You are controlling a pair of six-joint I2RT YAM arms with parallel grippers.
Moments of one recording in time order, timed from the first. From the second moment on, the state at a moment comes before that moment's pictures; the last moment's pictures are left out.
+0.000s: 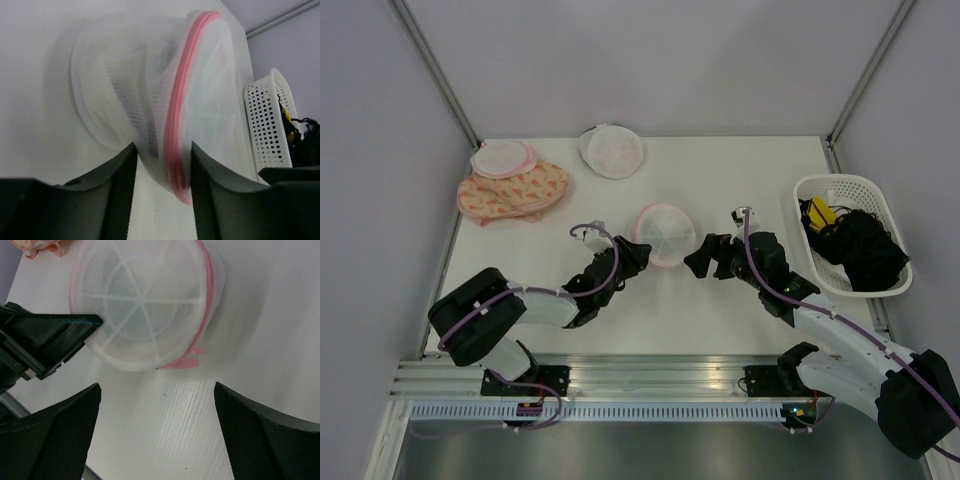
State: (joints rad) left arm -0.89 1.53 0.44 0.81 -0.49 -0.98; right arm 0.53 0.97 0.49 0.06 -0.11 0.50
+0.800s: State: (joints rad) left arm -0.61 1.52 0.50 0.73 0.12 -0.89; right arm 0.63 1.14 0.47 0.05 -0.09 0.50
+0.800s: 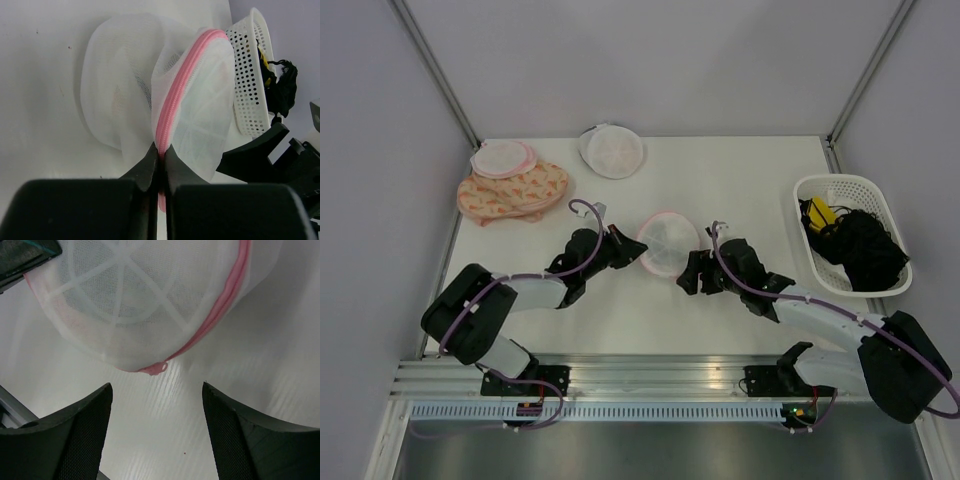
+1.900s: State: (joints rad) left arm -0.57 1.37 0.57 0.41 0.22 -0.74; right arm 0.68 1.12 0.59 -0.19 0.19 0.48
